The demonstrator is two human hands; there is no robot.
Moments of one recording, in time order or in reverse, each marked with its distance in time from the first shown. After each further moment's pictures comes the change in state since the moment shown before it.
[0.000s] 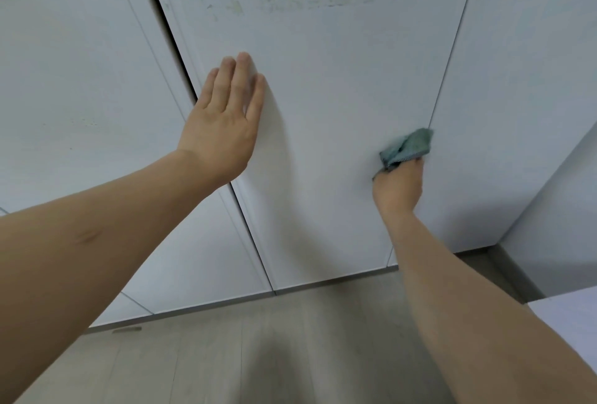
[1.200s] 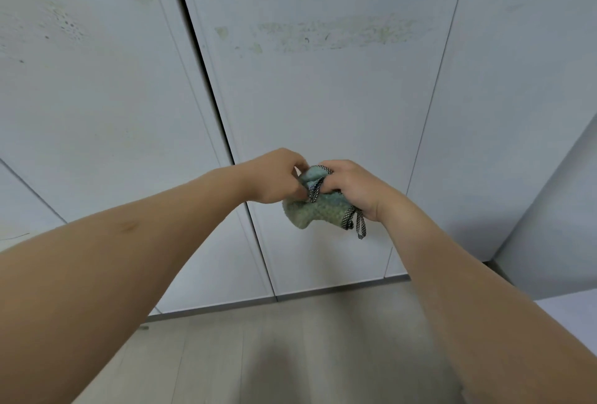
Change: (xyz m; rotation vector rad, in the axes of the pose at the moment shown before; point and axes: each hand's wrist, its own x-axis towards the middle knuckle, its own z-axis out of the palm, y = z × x) left_hand -0.005 0.039 -0.062 -1.058 -0.688 -0.097; right_hand -0.062 -0.118 -0.061 0.347 -1.111 -0.050
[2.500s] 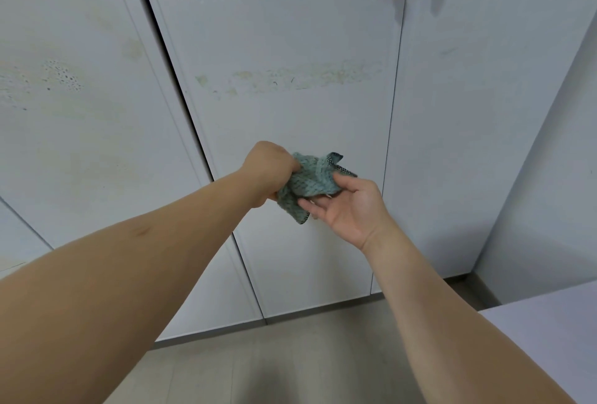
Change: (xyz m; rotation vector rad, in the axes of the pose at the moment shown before) left_hand 0.007 0.070 -0.011 -0.601 0.372 -0.275; right_hand -0.061 -0.025 -0.013 1.004 0.171 0.028
